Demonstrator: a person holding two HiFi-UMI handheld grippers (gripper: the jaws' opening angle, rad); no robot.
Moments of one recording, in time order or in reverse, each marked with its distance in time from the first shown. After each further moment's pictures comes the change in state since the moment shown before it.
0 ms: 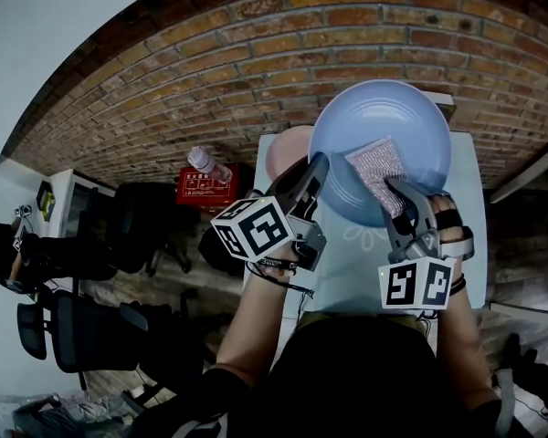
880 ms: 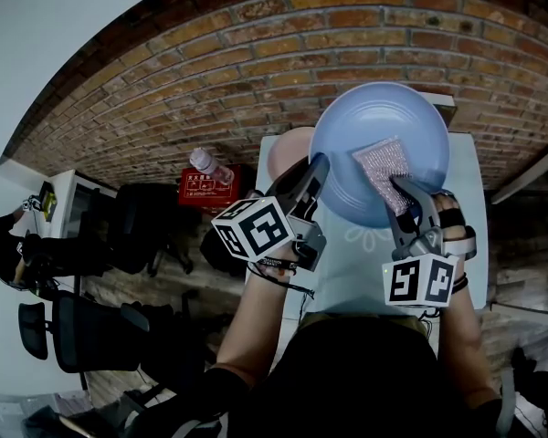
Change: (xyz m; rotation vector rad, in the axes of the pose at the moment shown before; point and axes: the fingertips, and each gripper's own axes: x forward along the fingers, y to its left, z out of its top) left arm 0.000 0.000 0.002 0.004 0.002 0.001; right arm 0.002 -0.004 -0.009 0.005 0.019 -0.010
